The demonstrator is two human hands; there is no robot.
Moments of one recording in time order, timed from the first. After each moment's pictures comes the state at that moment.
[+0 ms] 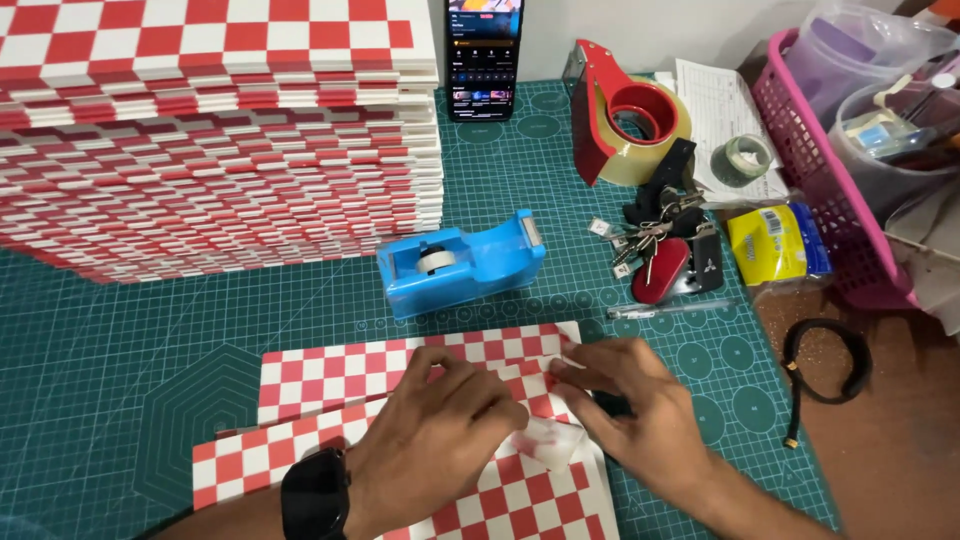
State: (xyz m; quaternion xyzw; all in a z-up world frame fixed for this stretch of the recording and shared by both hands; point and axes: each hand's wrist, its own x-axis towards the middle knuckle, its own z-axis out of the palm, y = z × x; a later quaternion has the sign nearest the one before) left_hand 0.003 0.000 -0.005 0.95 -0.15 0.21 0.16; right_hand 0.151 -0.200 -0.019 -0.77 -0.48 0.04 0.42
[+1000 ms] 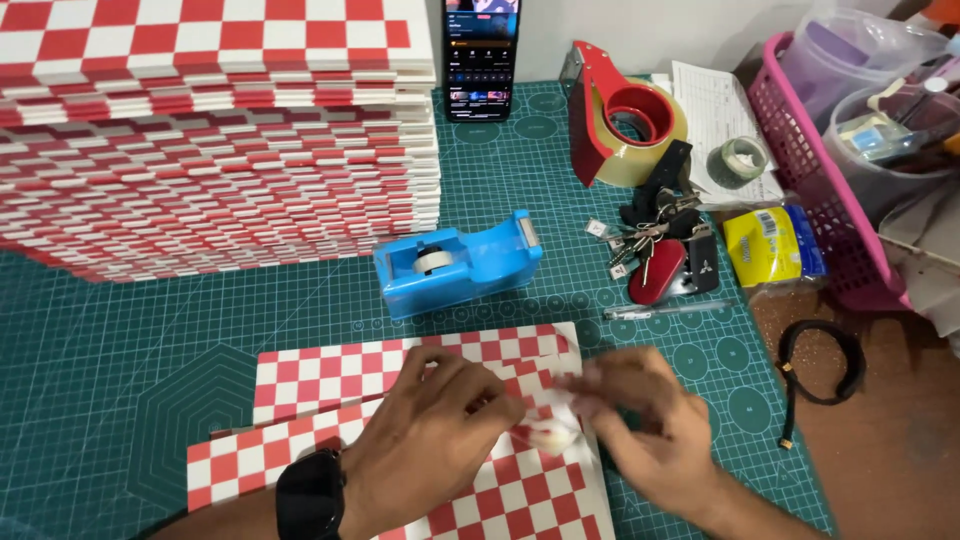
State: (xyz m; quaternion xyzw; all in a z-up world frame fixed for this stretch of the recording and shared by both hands) left_hand 0.003 -0.002 -0.004 0.95 -0.13 0.21 0.20; right_hand 0.152 -0.207 -0.027 -0.66 -0.53 -0.03 0.53
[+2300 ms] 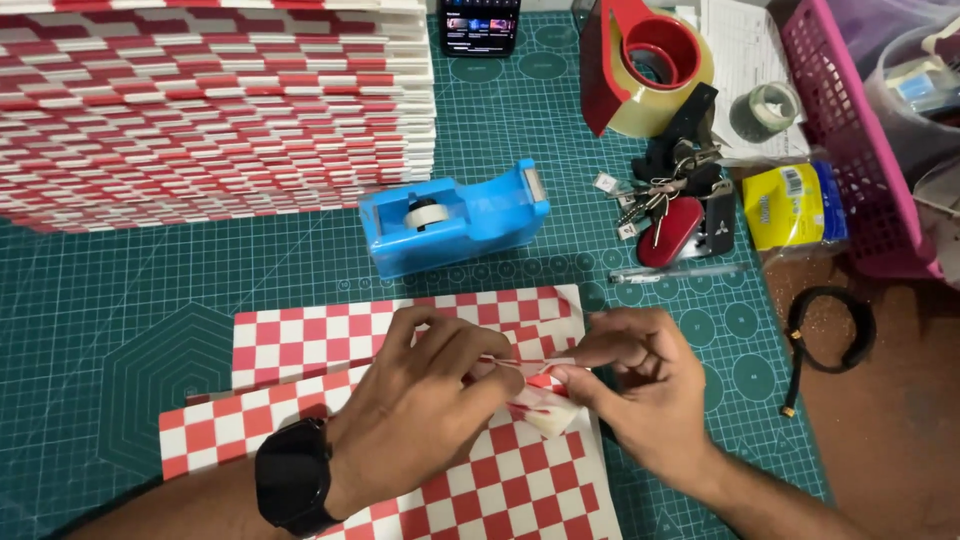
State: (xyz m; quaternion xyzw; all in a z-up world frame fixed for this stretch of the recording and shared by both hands) left_hand 0.003 -0.001 -0.001 0.95 -0.11 0.22 0.16; right_hand 0.143 -0.203 -0.025 -0.69 -0.38 0.14 0.60
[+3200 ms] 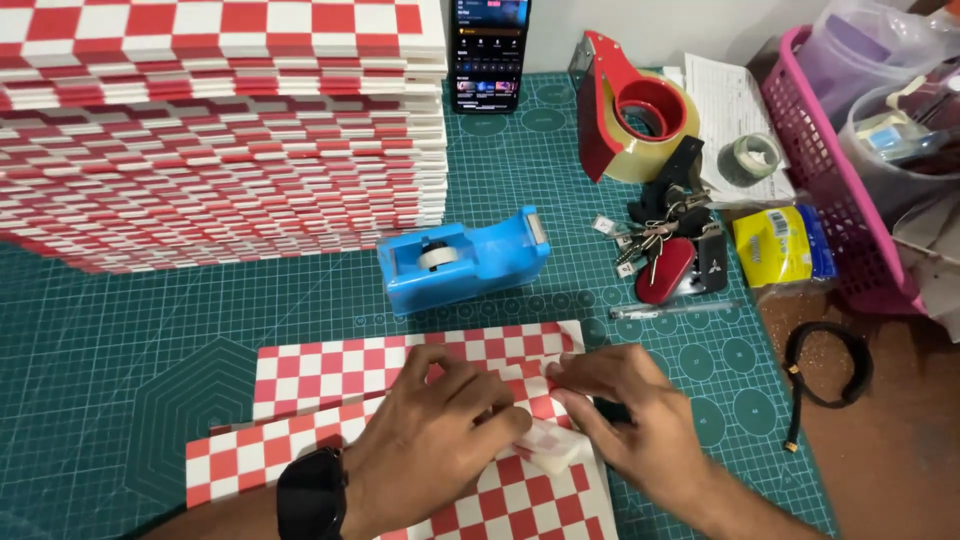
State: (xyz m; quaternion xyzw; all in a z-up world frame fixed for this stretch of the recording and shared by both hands) left_hand 0.001 0.000 -0.002 0.96 -0.14 0.21 0.14; right_hand 0.149 -0.199 -0.020 -0.76 -0.50 0.04 0.41
